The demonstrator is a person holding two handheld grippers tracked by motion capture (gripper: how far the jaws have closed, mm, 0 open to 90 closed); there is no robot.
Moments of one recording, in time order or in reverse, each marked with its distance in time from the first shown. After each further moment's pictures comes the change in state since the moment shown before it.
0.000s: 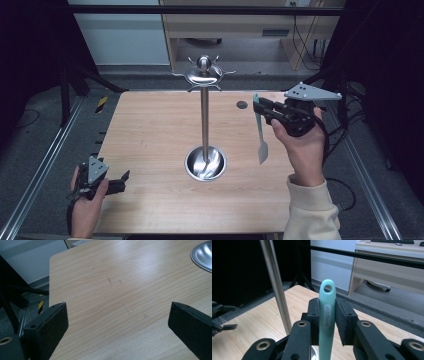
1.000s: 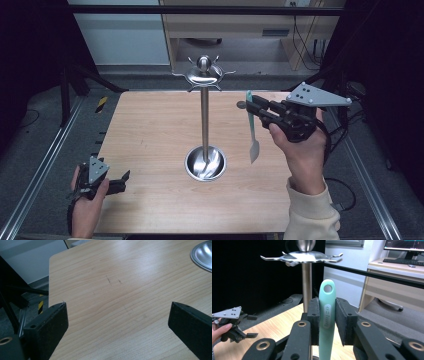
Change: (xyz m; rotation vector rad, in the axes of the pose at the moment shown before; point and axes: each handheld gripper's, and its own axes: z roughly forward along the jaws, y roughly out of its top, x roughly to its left) left arm -0.001 0.000 0.001 0.000 -0.002 0.003; right arm 0.030 0.017 -0.020 -0.120 0.093 -0.056
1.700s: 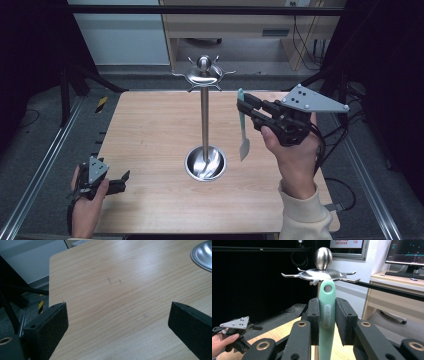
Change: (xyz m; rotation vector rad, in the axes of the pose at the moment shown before) left arm 0.000 0.000 0.000 0.001 0.001 0.000; right arm 0.023 0.008 0.001 -0.084 0.020 -0.019
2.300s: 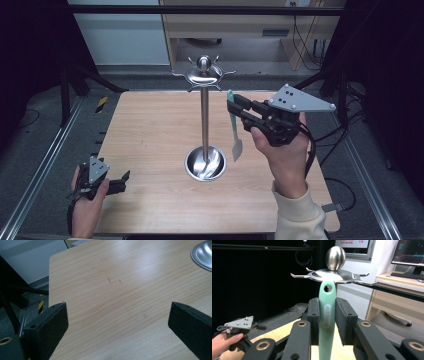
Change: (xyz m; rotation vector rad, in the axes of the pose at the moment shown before) left arm -0.001 0.000 0.001 0.002 0.000 0.001; right arm 0.011 0.001 0.014 0.003 0.023 -0.016
